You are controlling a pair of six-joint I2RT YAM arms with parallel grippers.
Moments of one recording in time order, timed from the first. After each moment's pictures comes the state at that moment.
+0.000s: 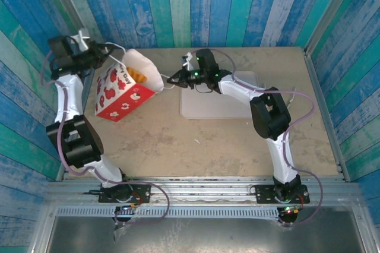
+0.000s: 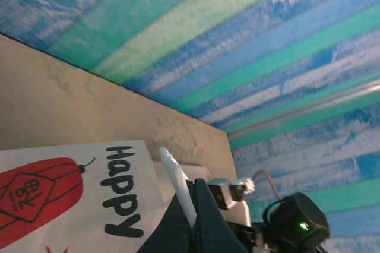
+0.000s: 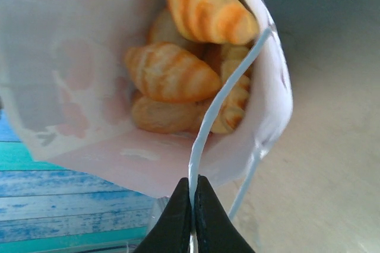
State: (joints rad) left arm 0.36 1.66 1.49 -0.25 1.02 -0.61; right arm 0.59 2.19 1.68 0.02 -0.81 0.92
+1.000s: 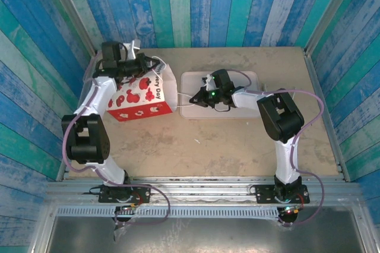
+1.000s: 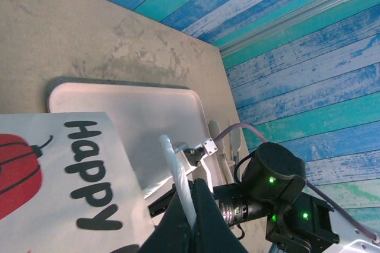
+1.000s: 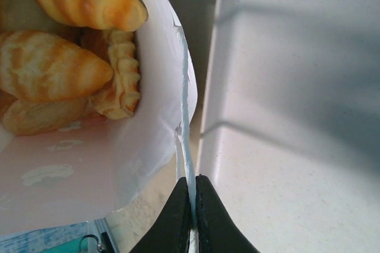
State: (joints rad) left arm 0.01 1.66 1.31 -0.20 0.91 -0.56; right arm 0.52 2.07 1.28 0.03 -0.68 0.78
